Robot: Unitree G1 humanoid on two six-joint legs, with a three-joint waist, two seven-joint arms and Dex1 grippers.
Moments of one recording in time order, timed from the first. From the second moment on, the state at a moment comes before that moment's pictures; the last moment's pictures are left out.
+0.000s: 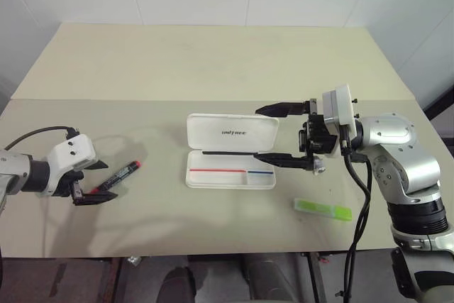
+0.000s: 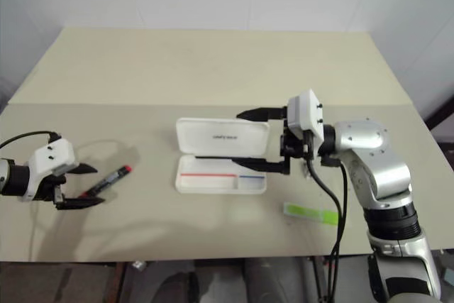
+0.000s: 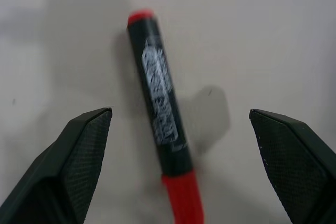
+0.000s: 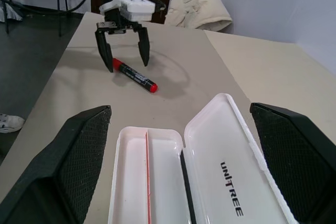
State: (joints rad) left arm -0.10 1.21 0.17 -0.12 -0.24 0.57 -1.14; right arm -0.59 -0.62 0.02 -0.22 0.54 0.33 1.19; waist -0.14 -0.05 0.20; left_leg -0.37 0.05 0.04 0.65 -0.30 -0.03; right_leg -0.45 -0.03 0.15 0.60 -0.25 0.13
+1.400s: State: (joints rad) left arm -0.55 0.97 -0.08 -0.06 -0.28 0.30 -1.32; right arm -0.51 -0.67 -0.02 -0.25 0.53 0.32 1.08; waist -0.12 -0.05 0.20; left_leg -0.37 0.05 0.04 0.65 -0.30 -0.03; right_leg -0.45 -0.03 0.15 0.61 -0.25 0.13
